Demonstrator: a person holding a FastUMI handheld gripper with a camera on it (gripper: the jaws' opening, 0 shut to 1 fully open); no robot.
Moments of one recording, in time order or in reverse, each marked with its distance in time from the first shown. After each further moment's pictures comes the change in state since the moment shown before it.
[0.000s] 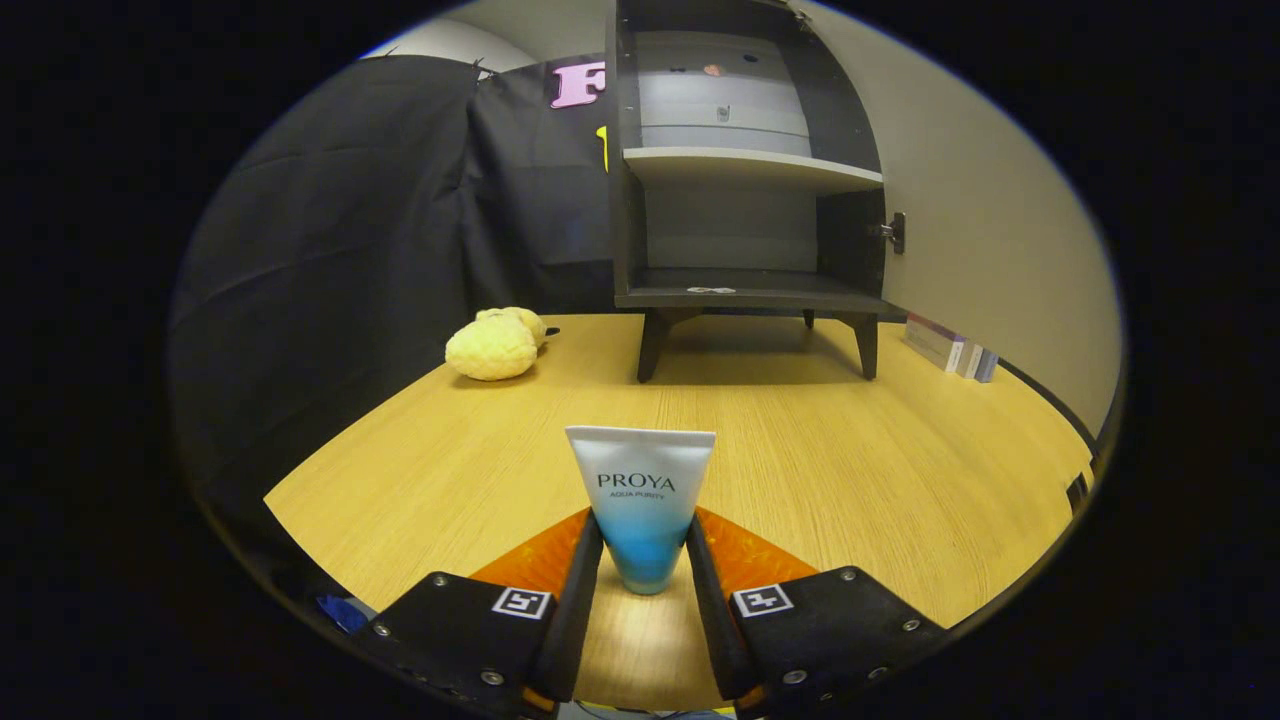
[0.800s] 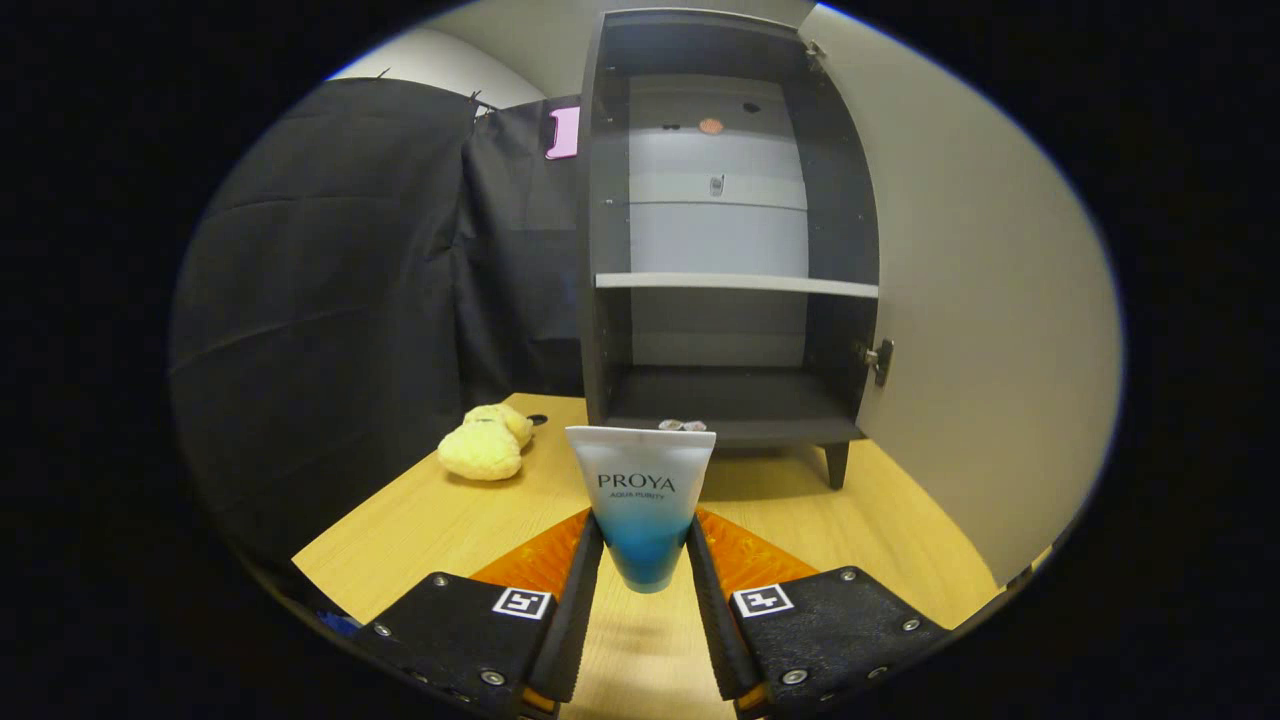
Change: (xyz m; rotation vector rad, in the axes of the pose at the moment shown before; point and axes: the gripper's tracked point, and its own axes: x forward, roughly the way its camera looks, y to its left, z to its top) arm -0.014 -0.038 0.153 -0.029 -0.141 -0.014
